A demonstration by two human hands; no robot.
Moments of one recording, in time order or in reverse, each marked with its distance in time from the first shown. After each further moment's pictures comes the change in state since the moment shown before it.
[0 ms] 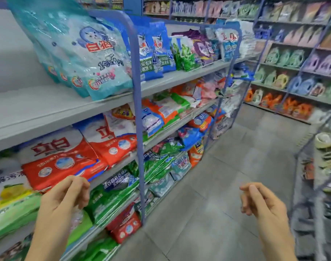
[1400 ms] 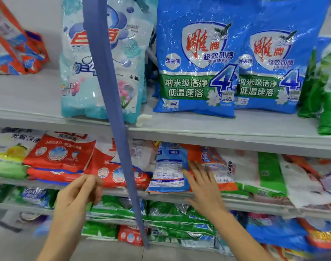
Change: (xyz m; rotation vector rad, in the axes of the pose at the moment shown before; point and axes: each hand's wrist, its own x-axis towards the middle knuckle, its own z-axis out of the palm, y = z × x) left_hand 0.181 -0.031 0.270 0.128 0.942 -0.095; right_hand 0.426 0.227 0.280 -0.797 -1.292 -1.168
